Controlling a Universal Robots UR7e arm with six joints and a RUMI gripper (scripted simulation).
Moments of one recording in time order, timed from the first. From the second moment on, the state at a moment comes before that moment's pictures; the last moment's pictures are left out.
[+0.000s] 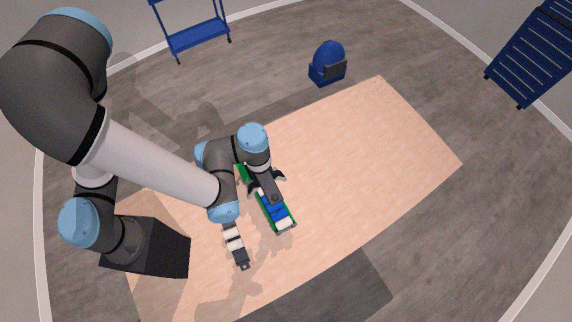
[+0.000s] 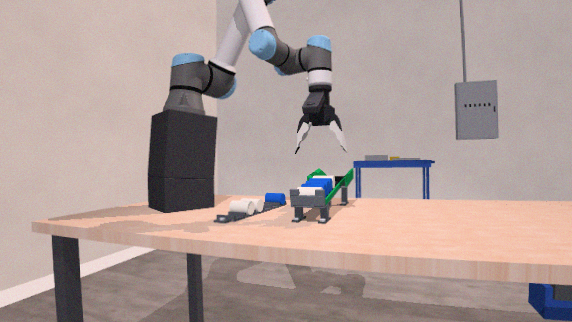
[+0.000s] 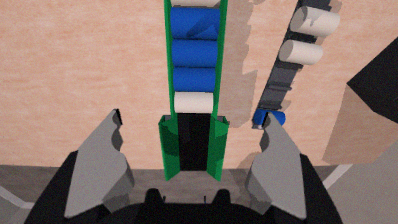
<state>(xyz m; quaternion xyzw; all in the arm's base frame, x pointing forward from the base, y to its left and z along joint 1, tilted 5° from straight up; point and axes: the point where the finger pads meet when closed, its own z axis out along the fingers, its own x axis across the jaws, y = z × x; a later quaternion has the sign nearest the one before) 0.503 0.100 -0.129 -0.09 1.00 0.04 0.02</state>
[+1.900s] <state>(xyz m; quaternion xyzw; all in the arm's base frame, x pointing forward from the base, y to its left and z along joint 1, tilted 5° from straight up) 0.503 0.100 -0.136 -0.09 1.00 0.04 0.02</state>
